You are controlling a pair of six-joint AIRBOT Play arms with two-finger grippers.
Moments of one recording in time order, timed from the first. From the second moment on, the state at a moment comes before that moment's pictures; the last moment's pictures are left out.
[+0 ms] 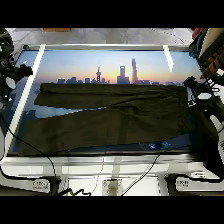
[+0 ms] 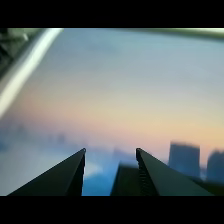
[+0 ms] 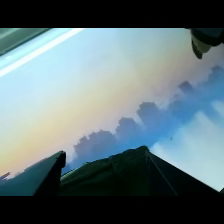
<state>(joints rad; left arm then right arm) 0.30 -1.57 1.44 1.48 -0.34 -1.38 -0.30 -1.45 1.05 -0.59 -0.05 0.87</state>
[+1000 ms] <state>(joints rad) 0.84 -1.17 1.04 1.41 -1.30 -1.21 -1.03 -1.20 0.81 -0.93 1.28 0.97</state>
